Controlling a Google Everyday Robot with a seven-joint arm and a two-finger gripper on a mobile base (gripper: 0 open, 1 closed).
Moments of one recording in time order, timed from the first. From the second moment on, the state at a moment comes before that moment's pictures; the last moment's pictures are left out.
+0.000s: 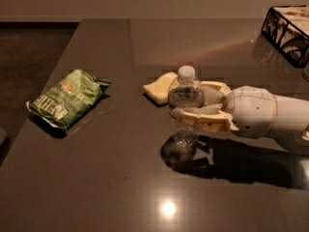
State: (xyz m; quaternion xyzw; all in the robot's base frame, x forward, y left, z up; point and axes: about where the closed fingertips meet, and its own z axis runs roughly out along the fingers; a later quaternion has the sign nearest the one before) arm 0.430 -0.074 0.945 -0.45 0.52 0.42 0.59
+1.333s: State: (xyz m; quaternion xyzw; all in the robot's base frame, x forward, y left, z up) arm 0.425 -0.076 0.940 -0.42 0.50 0.42 0.62
